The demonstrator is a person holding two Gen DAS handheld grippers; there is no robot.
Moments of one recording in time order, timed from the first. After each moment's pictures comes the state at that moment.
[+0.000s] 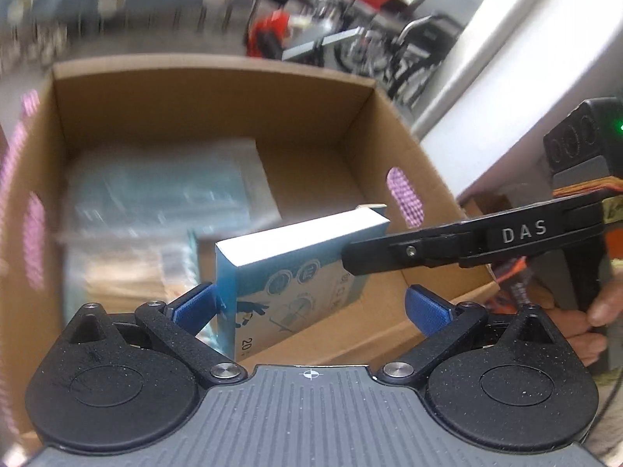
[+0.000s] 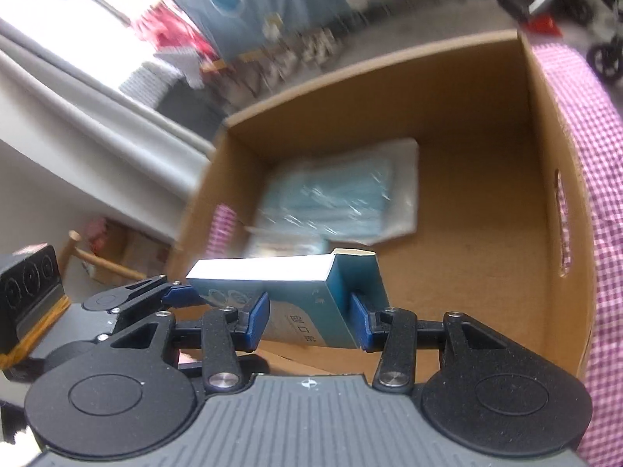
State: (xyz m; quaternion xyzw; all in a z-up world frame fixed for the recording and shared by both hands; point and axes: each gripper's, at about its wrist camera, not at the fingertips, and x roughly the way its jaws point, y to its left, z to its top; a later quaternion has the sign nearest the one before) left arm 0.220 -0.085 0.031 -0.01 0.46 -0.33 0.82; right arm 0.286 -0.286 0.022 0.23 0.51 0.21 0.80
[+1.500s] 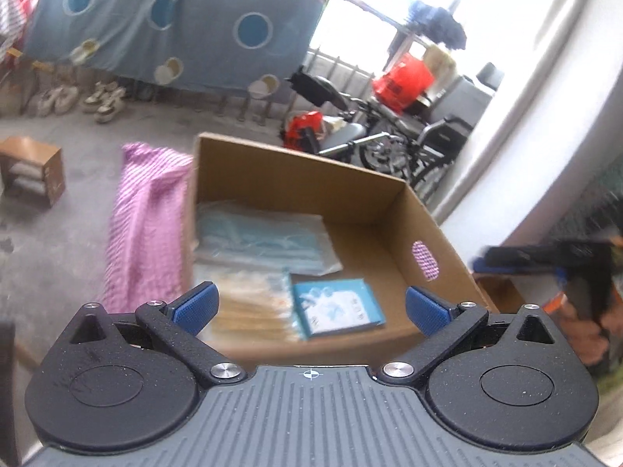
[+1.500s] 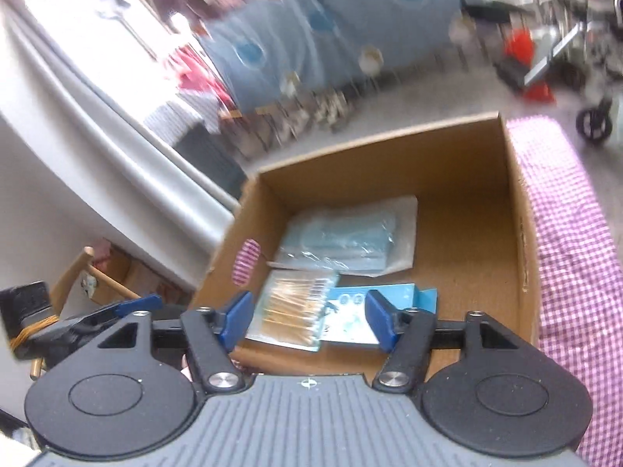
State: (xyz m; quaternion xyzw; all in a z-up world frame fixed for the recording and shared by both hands) left arm 0.180 0.032 0.065 -0.10 0.37 -0.30 0.87; right arm 0.191 -0.301 0.086 0.21 0.40 0.20 0.87
